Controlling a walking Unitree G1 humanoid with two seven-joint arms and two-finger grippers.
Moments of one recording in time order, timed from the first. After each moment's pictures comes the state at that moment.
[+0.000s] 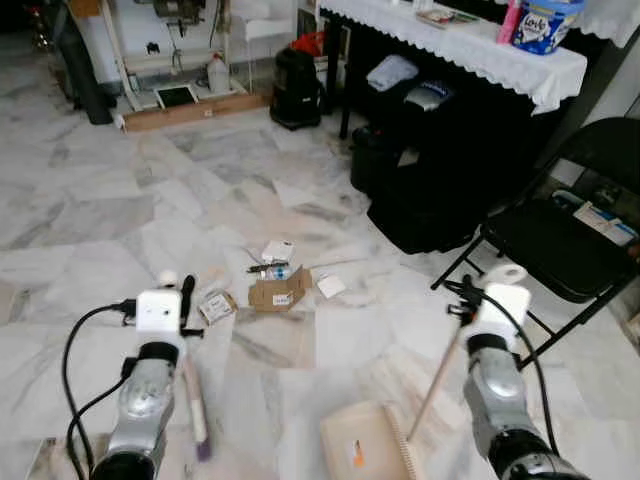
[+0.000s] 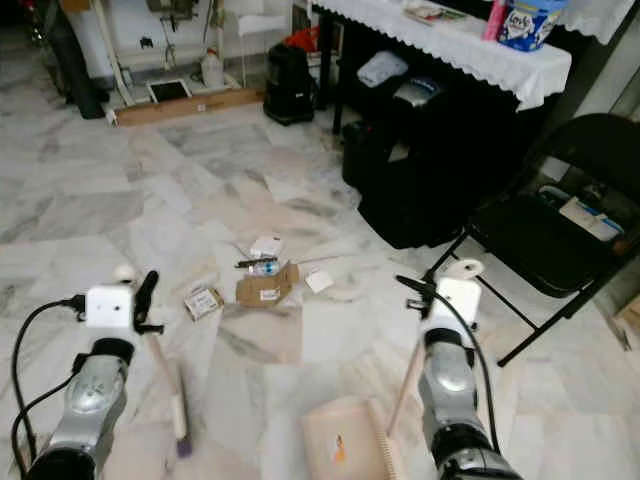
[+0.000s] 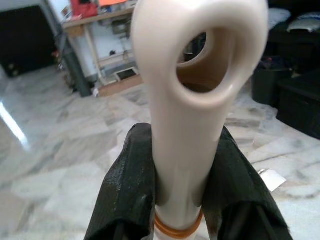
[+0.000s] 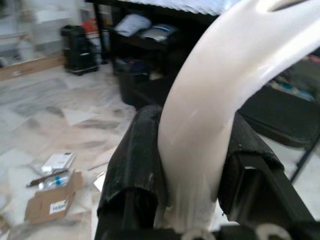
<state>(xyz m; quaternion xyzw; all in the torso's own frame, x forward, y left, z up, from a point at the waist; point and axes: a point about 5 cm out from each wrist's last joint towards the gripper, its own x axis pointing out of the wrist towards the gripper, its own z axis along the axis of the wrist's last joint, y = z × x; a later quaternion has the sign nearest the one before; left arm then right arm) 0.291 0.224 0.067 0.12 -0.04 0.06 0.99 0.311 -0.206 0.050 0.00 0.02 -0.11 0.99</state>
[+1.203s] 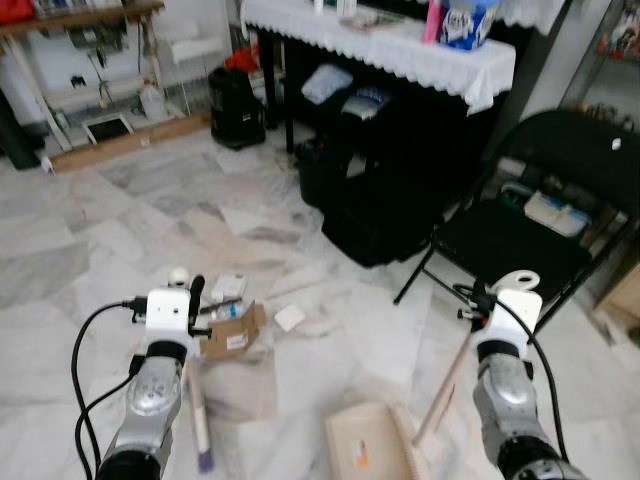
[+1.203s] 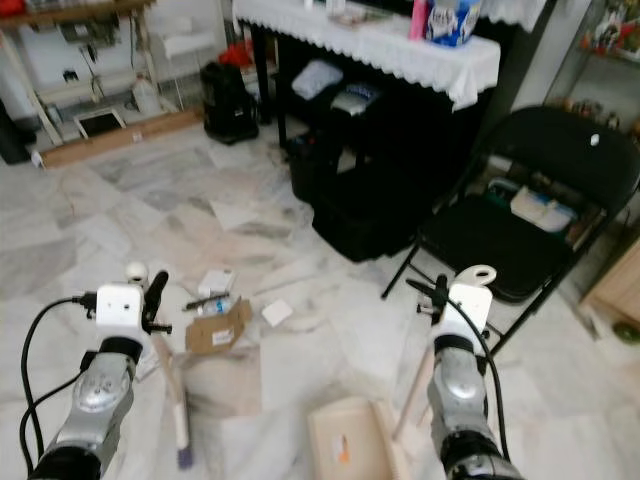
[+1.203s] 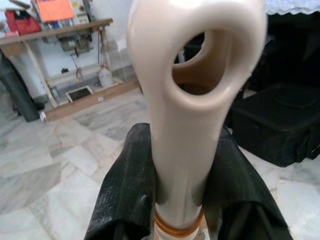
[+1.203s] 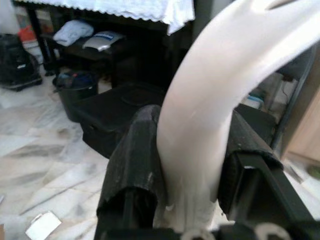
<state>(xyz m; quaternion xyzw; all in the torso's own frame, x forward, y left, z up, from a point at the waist) 0.297 0.212 0.072 0.11 -0.05 0.04 0.99 0.306 -0.220 0.050 -0.02 0.02 -0.13 0.99</state>
